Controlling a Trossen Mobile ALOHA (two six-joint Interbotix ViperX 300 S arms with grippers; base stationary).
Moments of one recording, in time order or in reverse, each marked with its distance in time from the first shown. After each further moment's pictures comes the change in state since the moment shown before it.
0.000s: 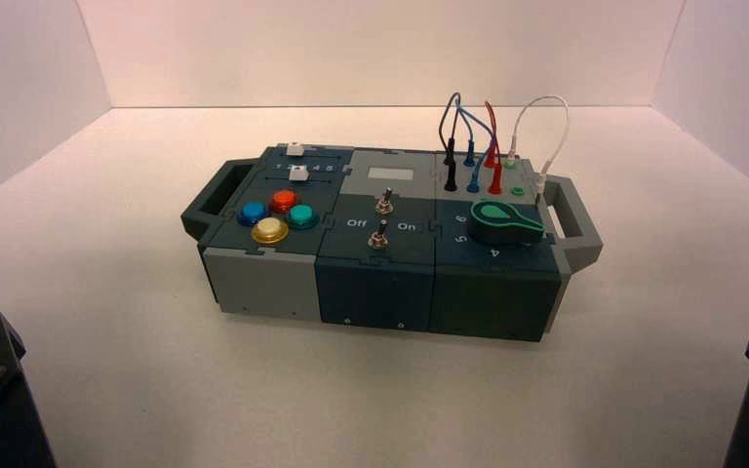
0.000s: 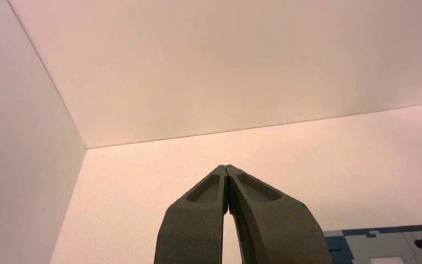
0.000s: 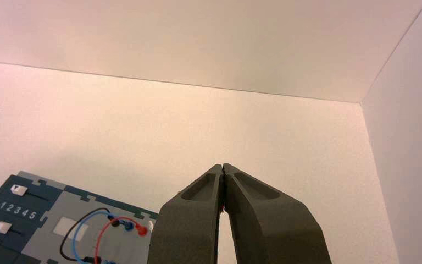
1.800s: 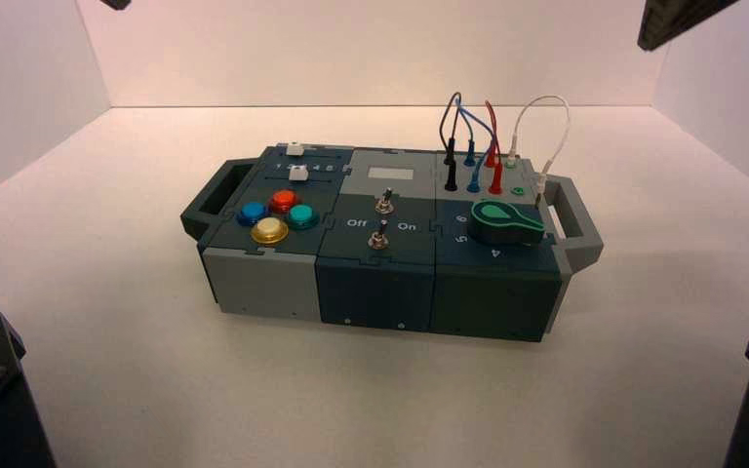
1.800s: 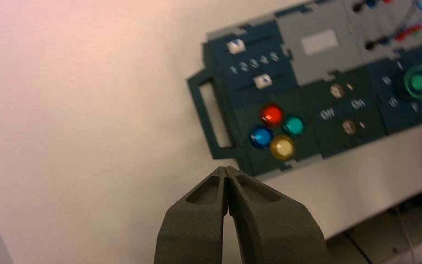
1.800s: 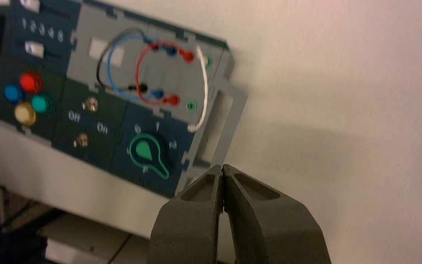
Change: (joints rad) left arm -0.290 0.215 -0.164 -0.028 0.784 0.002; right arm 0.046 0.233 -0.164 0.135 0.741 -0.015
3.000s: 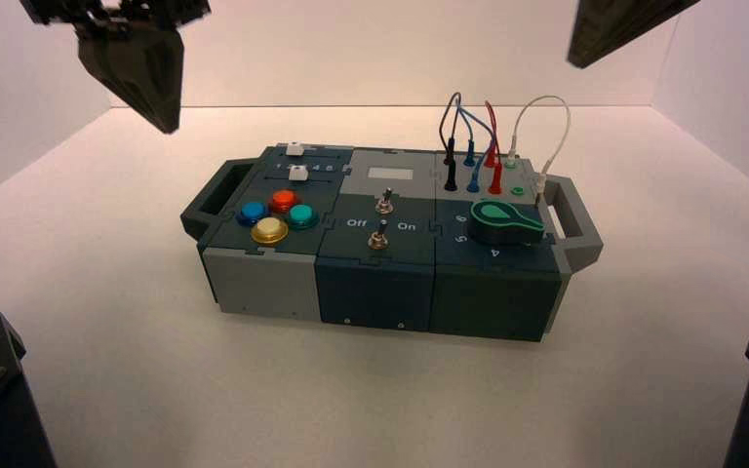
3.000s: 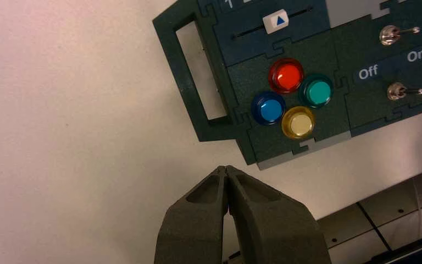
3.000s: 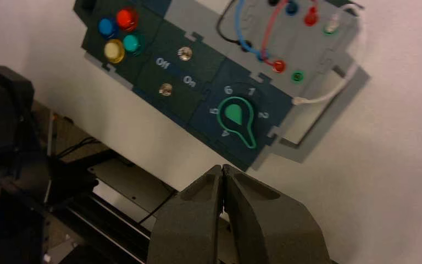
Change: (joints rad) left arm -0.017 0.304 0.063 -0.015 -0.112 -0.011; right arm 0.252 -0.021 0.031 0.163 -0.002 0.002
